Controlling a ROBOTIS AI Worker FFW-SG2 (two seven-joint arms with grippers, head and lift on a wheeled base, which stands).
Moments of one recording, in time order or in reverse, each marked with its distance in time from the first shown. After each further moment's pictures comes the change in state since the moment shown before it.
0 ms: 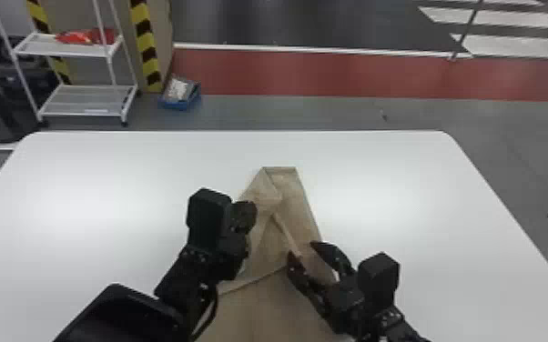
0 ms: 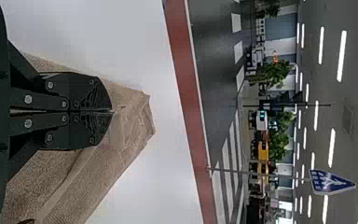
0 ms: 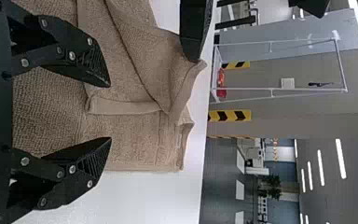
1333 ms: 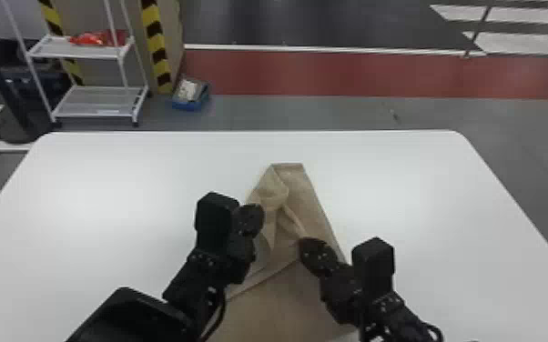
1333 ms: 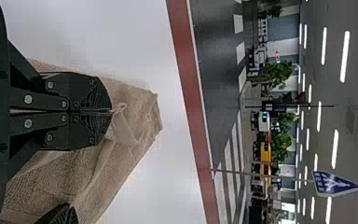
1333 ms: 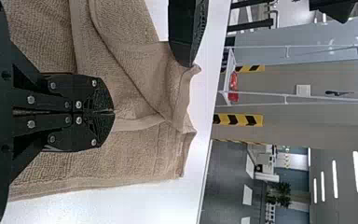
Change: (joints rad) left arm 0.018 0.002 0.008 -0.013 -0.006 0.003 -0.003; right arm -0.029 -0.008 0.045 -0.084 0.066 0.148 -0.029
